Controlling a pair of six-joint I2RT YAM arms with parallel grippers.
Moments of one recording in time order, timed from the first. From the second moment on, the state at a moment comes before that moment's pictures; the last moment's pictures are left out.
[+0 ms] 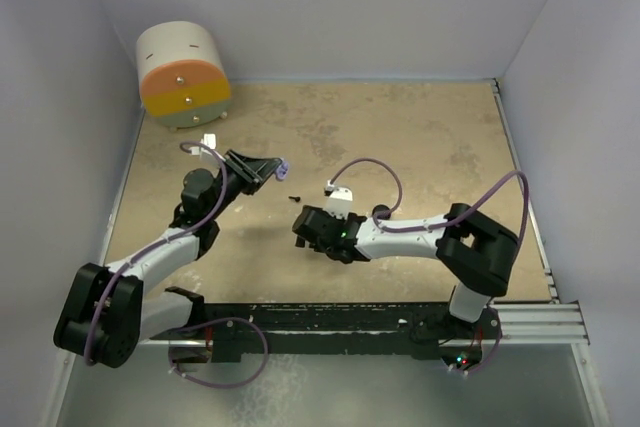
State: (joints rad) left arm -0.31 1.17 0.41 0.71 0.27 -1.19; right arm 1.12 1.71 0.94 -0.29 0.54 1.14
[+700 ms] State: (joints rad) left arm -0.27 1.13 0.39 0.66 0.28 -1.17; right arm 1.19 1.68 0.98 -0.45 0.52 1.18
